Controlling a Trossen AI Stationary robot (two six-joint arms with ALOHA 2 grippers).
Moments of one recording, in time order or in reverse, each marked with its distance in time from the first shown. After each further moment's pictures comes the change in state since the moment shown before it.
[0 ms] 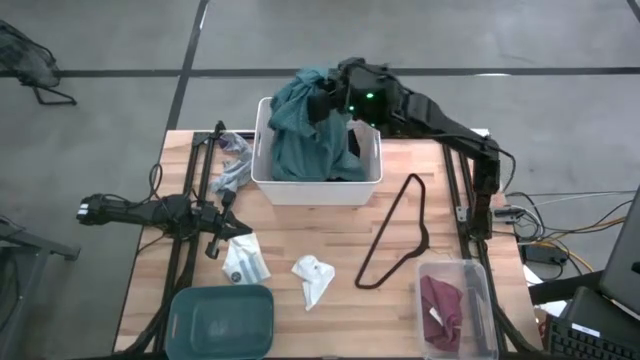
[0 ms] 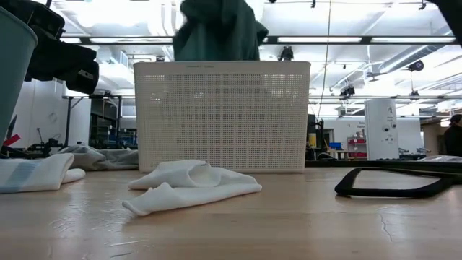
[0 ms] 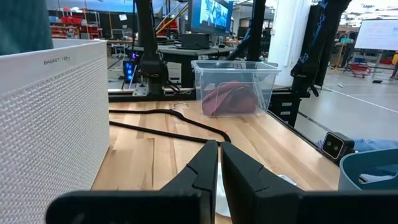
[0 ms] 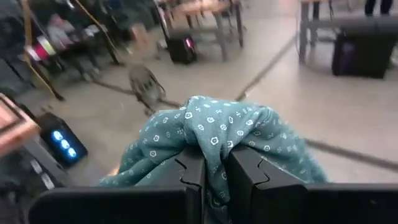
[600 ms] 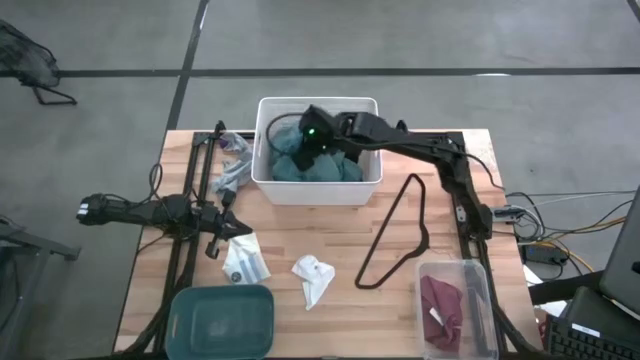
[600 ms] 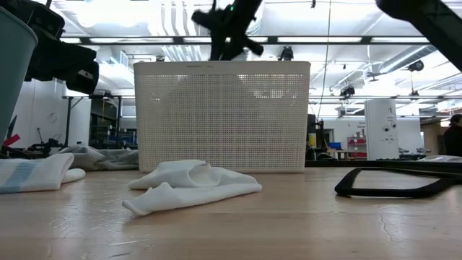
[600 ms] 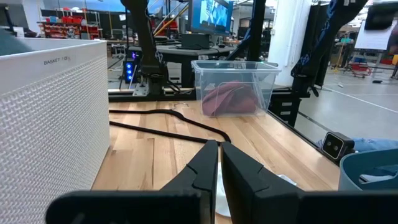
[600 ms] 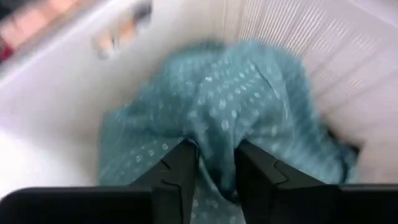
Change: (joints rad) left arm 0.000 0.000 0.000 0.000 0.000 0.000; right arm -0.004 0.251 0.000 -0.380 -0.255 0.072
